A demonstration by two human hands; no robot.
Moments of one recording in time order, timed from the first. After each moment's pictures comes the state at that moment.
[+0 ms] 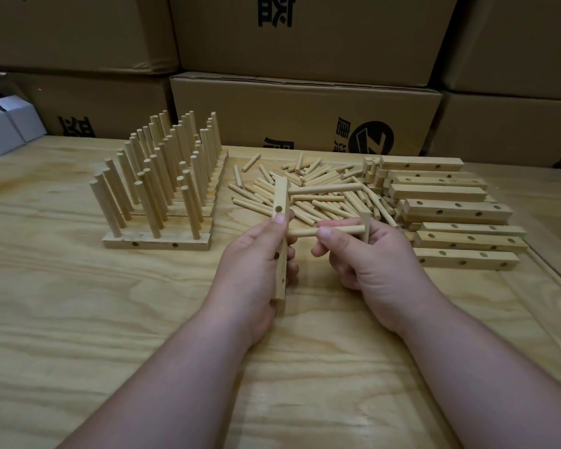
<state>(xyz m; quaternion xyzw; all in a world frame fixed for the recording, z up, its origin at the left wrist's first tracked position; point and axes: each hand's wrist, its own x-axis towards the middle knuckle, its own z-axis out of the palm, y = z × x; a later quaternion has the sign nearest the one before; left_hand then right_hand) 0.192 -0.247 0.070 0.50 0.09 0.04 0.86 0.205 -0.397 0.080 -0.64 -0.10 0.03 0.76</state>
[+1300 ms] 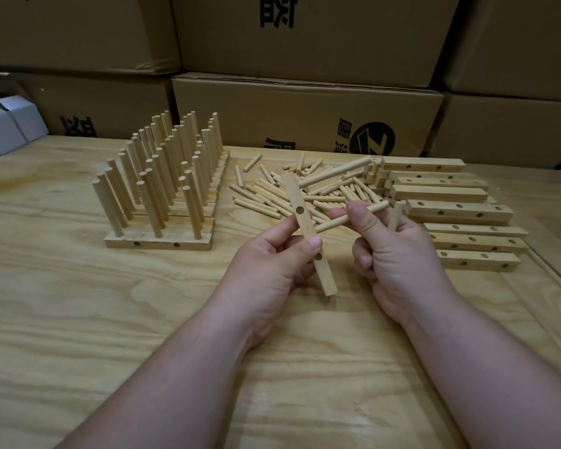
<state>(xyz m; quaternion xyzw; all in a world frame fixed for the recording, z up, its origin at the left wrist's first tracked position) 0.192 -0.247 0.064 0.55 -0.01 -0.02 0.83 0.215 -0.405 0.082 -0.60 -0.06 -0.03 0.80</state>
